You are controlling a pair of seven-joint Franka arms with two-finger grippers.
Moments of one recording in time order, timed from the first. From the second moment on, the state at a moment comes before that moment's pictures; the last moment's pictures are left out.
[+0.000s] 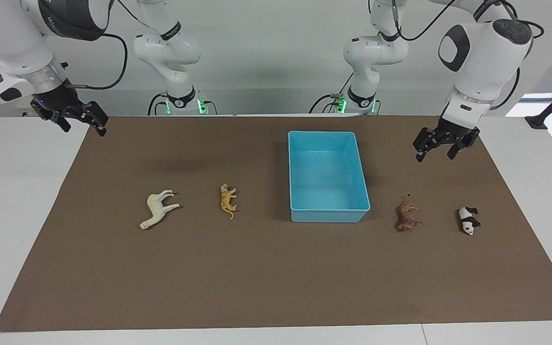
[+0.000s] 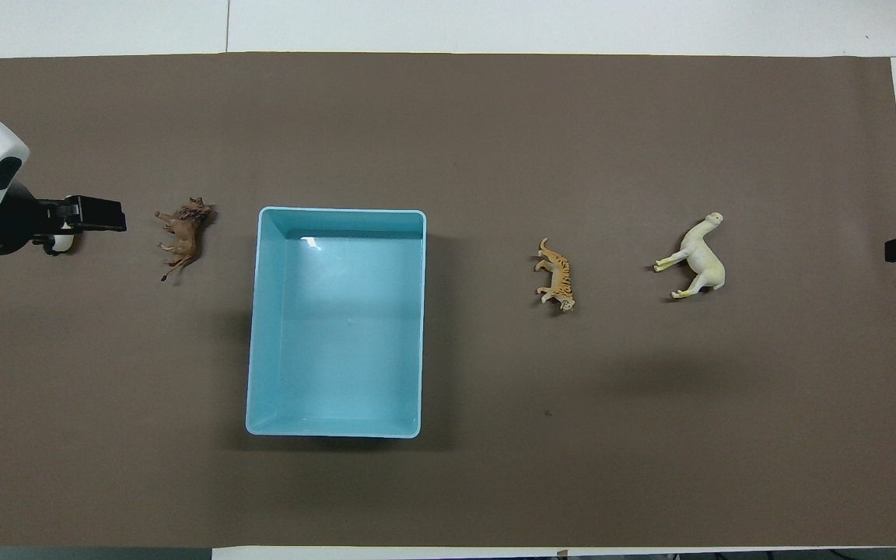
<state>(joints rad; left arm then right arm) -0.02 -0.05 -0.03 -1.90 -0.02 2.00 -0.06 -0.10 -0.03 -0.06 -1.65 -0.02 1.56 0.01</state>
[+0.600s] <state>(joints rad) 0.02 0.19 -0.04 -1.95 0.00 2.31 0.15 -0.06 -0.03 -0.05 -1.73 -0.02 1.69 0.01</state>
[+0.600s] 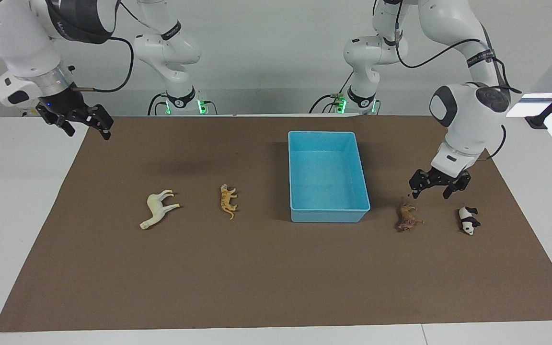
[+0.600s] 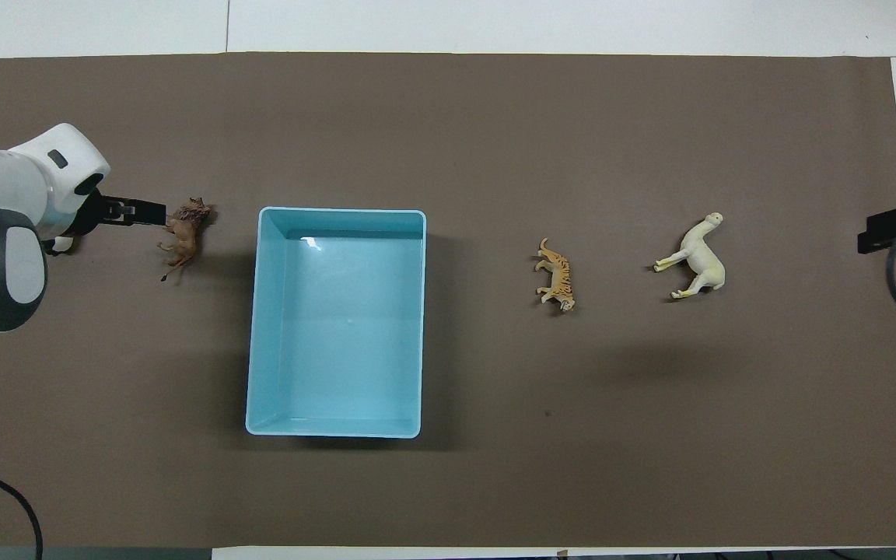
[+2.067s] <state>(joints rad) -0.03 0.29 -0.05 -2.05 0.09 2.40 0.19 0.02 0.13 -0.04 -2.12 -0.02 2.32 -0.53</state>
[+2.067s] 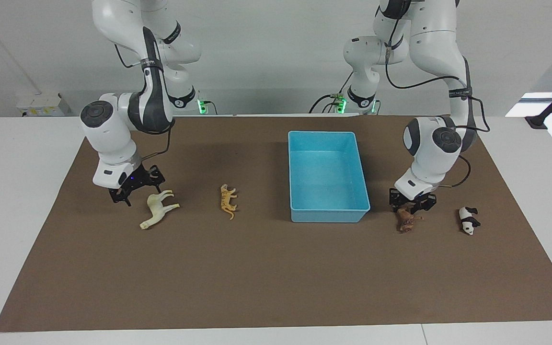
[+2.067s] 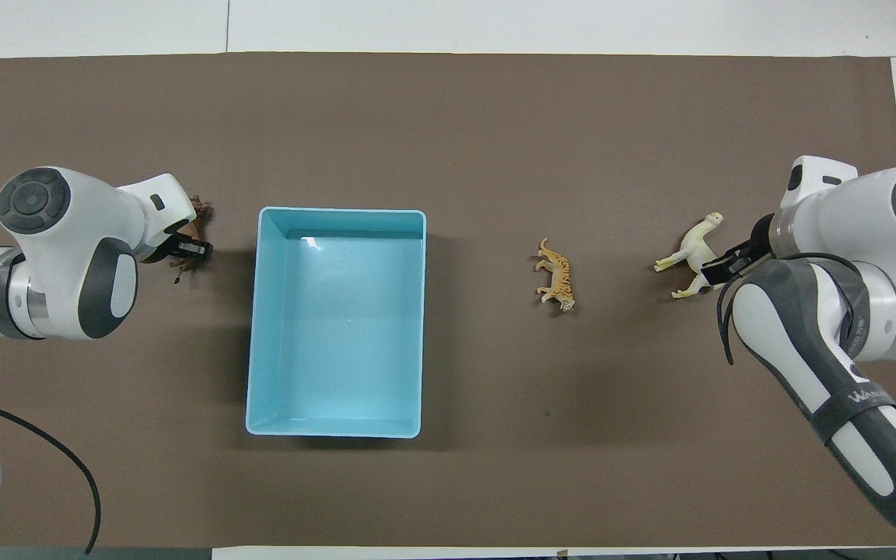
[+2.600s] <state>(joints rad) -0.03 0.26 -0.05 -1.81 0.08 2.02 0.18 0.06 0.17 -0.04 -2.15 -0.02 2.38 -0.39</state>
